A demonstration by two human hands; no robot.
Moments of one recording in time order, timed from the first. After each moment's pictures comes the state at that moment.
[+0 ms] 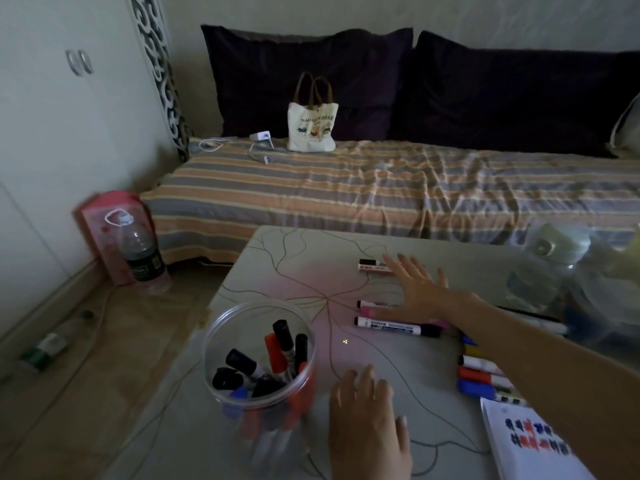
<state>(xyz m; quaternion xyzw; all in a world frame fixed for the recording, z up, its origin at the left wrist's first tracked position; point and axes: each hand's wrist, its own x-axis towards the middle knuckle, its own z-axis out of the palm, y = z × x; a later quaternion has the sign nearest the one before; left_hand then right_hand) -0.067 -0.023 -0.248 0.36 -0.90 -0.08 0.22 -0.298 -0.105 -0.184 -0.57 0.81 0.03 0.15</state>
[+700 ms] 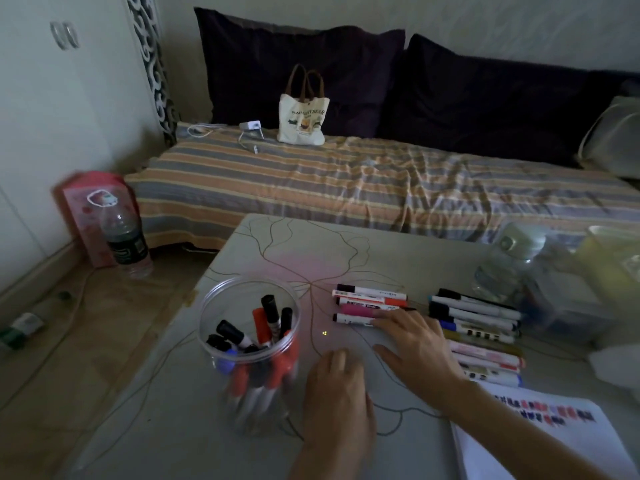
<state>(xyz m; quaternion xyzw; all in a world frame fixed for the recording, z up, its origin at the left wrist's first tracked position) -0.059 -0.014 -0.232 0.39 -0.89 -0.12 0.19 -0.229 0.015 -0.216 -0.63 0.75 -0.13 -0.13</state>
